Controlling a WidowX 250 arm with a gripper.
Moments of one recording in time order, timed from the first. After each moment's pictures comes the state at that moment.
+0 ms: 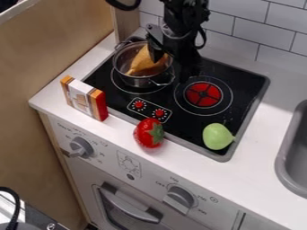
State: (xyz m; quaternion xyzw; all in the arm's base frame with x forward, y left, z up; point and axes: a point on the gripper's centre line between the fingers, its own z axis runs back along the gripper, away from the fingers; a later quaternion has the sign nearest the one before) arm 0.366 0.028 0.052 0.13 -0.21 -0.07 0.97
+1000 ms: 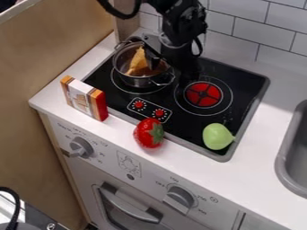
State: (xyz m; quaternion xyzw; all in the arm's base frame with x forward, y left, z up) arm 0.363 0.024 0.041 0.13 -0.22 -0.03 0.97
